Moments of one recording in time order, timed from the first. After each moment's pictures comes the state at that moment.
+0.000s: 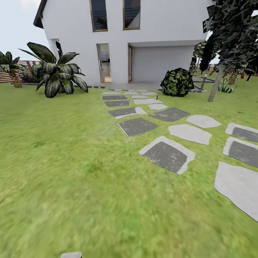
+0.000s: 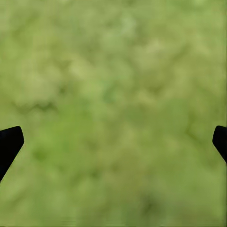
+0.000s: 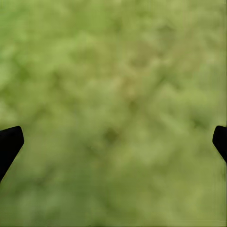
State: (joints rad) left arm -0.24 0.05 0.06 -0.32 0.01 -0.27 0.01; right arm -0.02 -0.04 0.00 -0.50 0.00 -0.33 0.00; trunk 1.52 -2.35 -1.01
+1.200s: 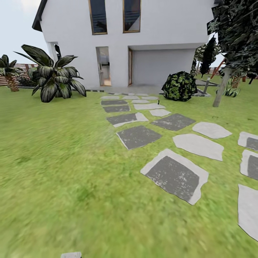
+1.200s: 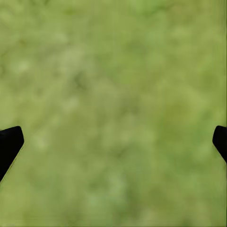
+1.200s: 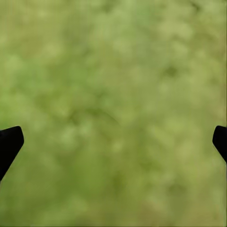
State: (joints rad) left arm -0.24 0.05 0.06 -0.32 0.01 -0.27 0.01; right arm -0.02 -0.04 0.00 -0.50 0.00 -0.33 0.00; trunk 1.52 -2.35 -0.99
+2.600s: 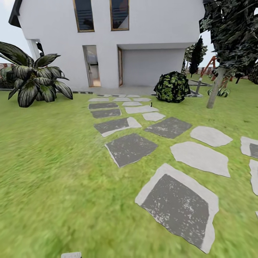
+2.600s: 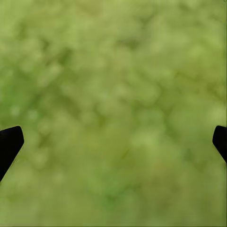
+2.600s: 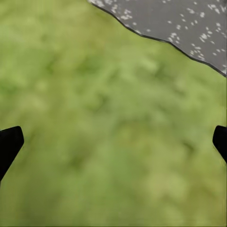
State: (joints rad) left arm -0.24 0.05 0.06 -0.32 0.01 -0.27 0.01; right arm -0.02 -0.04 0.00 -0.50 0.00 -0.33 0.00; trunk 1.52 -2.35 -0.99
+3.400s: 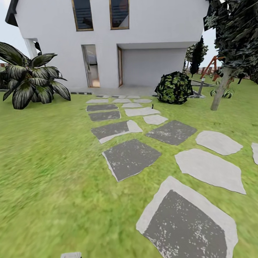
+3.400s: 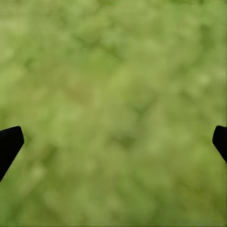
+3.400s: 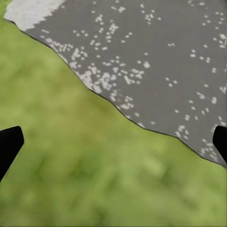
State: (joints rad) left arm -0.24 0.05 0.06 -0.32 0.01 -0.27 0.01; right arm -0.02 -0.04 0.00 -0.50 0.00 -0.33 0.00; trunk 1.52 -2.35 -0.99
